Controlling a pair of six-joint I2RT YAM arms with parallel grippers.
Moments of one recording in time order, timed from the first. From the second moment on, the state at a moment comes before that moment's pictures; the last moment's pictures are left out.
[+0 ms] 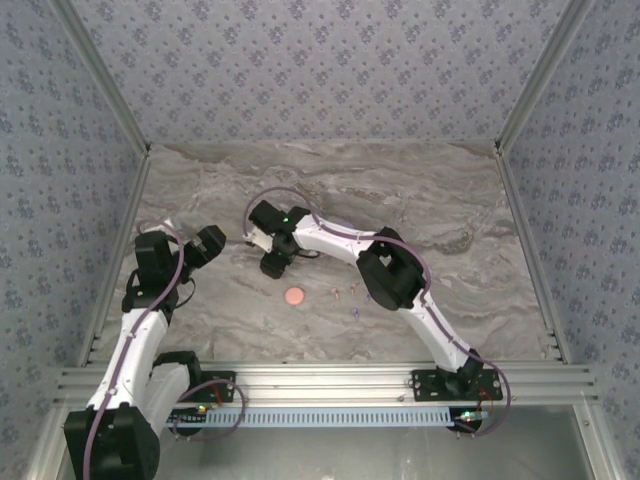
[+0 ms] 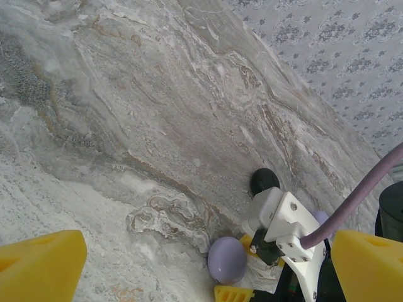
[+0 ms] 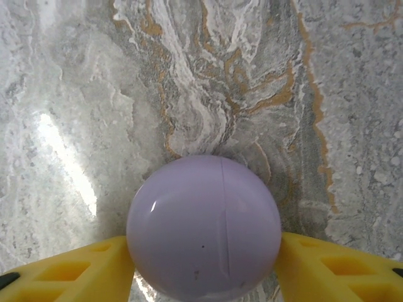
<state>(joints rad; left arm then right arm) 0.05 0.82 0.50 -0.21 0.30 -0.64 0.91 2.38 1.98 -0.83 -0.04 -0.20</state>
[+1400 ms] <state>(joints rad) -0.36 1.09 0.59 0.16 0.67 -0.71 0.86 1.47 0.96 0.01 -0.08 -0.23</state>
